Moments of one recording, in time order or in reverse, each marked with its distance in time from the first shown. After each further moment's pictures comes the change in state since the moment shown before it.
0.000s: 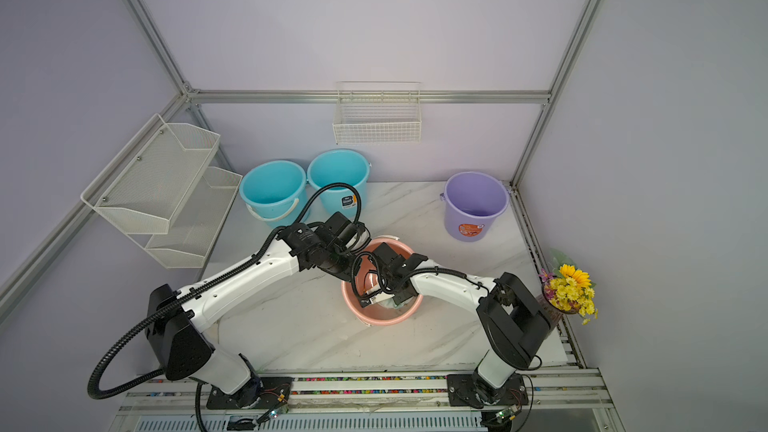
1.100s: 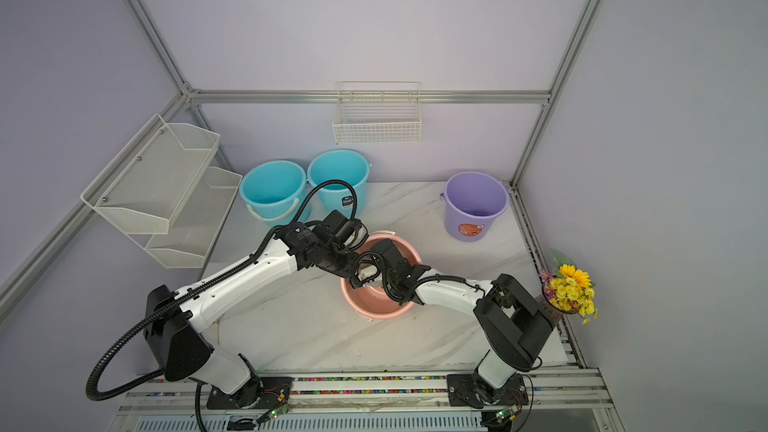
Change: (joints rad) left arm 0.012 -0.006 0.000 0.013 -0.017 -0.040; right arm 0.002 -0.015 -0.134 0.658 0.240 -0.251
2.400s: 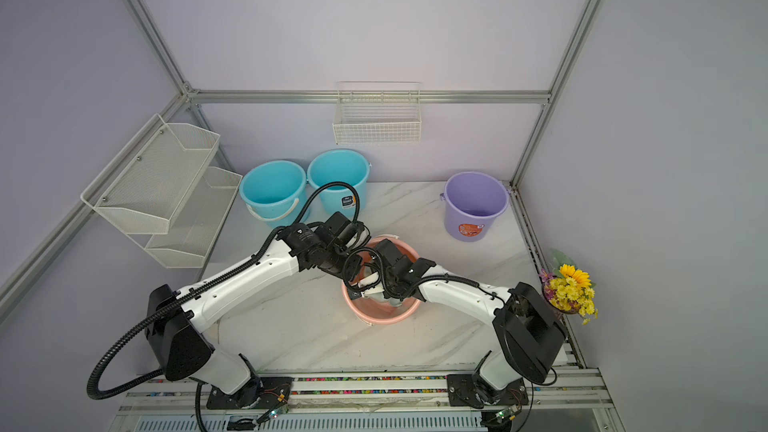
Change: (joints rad) left arm -0.013 0.005 0.000 -0.003 0.021 -0.001; right arm 0.017 -0.087 0.072 -0.358 -0.297 0.238
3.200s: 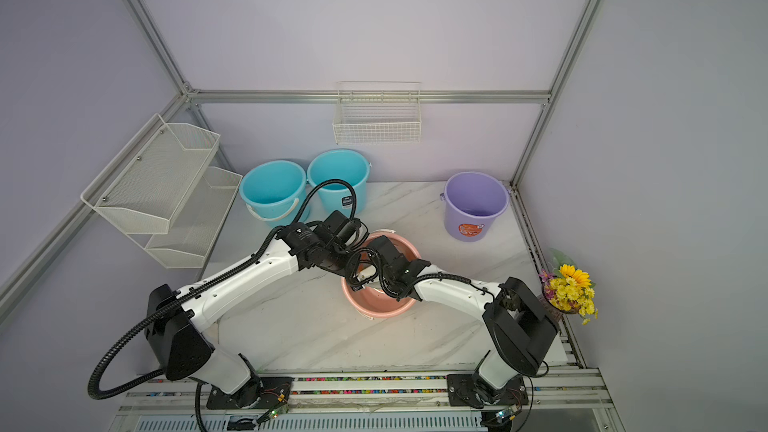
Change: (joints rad) left arm 0.010 -0.001 -0.004 0.025 -0.041 -0.035; right arm 0.002 0.052 0.004 0.140 0.294 -0.222
